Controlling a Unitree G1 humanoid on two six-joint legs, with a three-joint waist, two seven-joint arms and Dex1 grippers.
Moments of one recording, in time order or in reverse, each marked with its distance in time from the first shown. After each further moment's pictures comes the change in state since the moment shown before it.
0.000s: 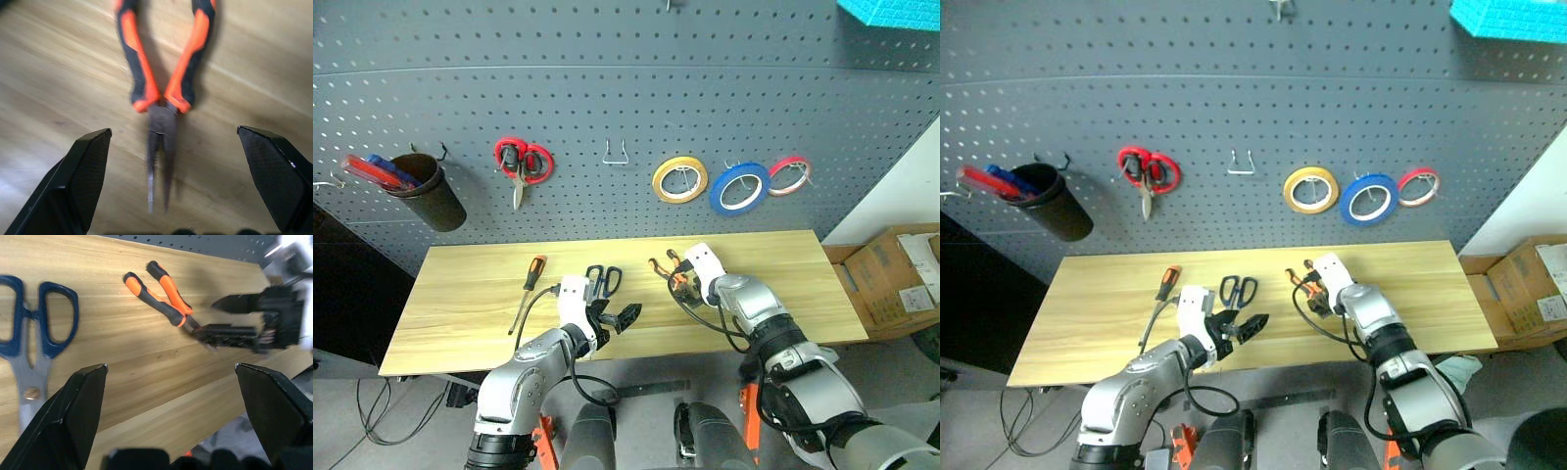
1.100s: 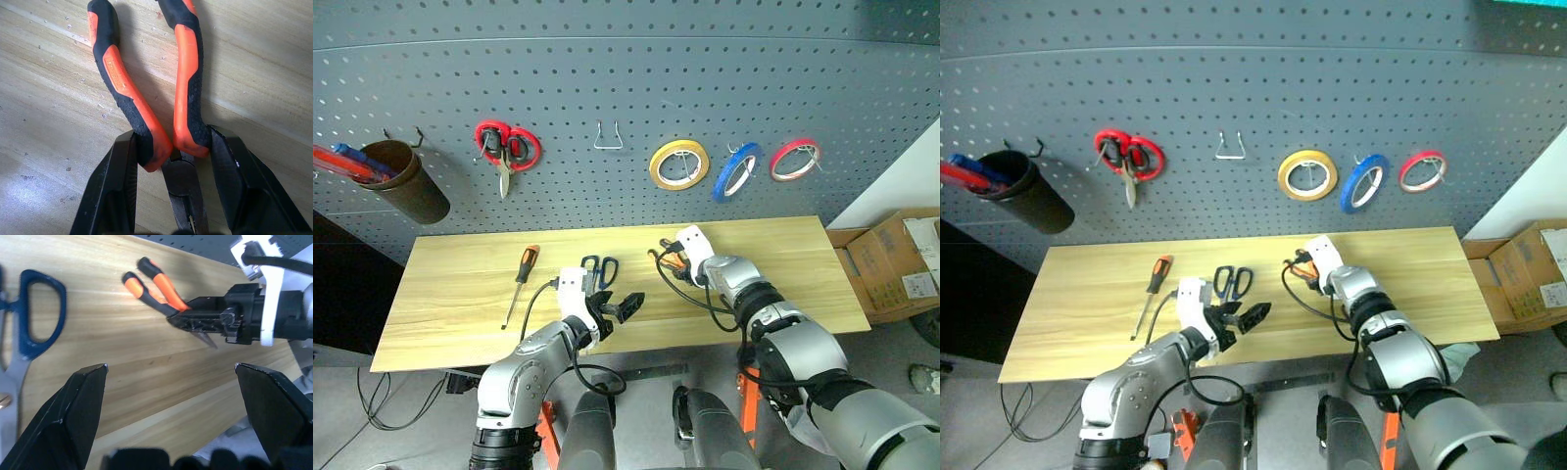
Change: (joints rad) left arm -0.053 -0.014 0.028 -0.013 -0.039 0.036 0.019; right arm -0.236 0.074 -0.093 0.395 -0.025 -0.173 -0.024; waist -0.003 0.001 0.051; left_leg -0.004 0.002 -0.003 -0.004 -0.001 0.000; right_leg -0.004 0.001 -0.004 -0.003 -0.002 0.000
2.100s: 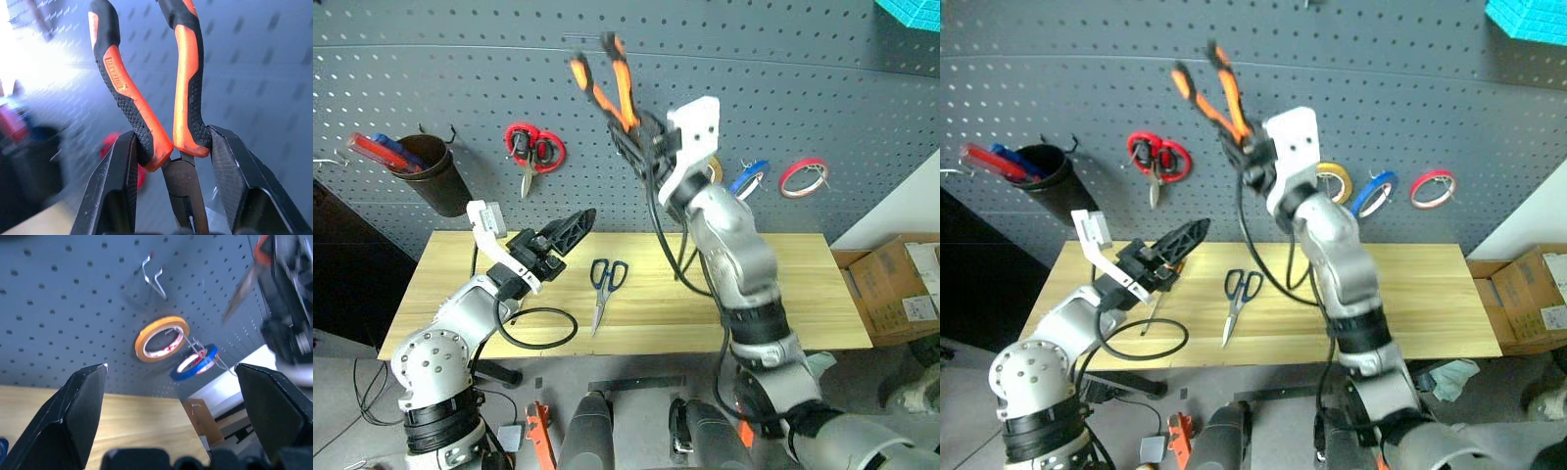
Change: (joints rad) left arm -0.174 0.173 0.365 -0.068 -0.596 0.049 0.069; right arm 0.019 0.172 -0.090 -0.891 0.185 -0.343 -0.107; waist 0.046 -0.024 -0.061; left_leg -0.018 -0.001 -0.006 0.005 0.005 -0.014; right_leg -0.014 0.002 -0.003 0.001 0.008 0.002
